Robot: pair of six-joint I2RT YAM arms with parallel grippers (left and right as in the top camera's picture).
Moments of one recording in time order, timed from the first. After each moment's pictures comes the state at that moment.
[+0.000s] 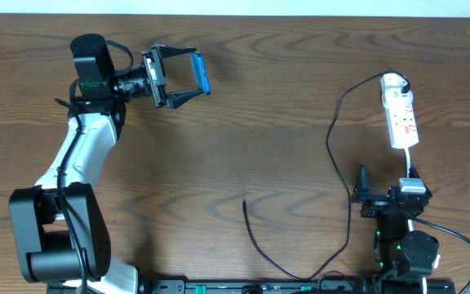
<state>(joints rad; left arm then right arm) 0.07 1.72 1.14 0.26 1.33 -2.09 -0.09 0.01 0.01 -0.07 -0.03 -0.01</state>
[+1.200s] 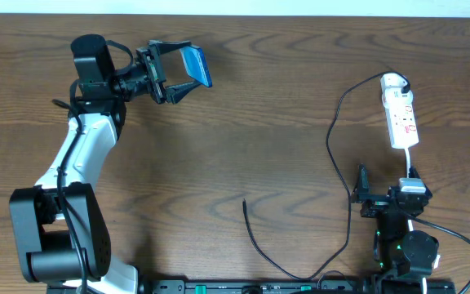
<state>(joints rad) 0.07 1.72 1.14 0.24 1.15 -1.98 -0.09 0.01 0.01 -0.07 -0.03 -0.01</state>
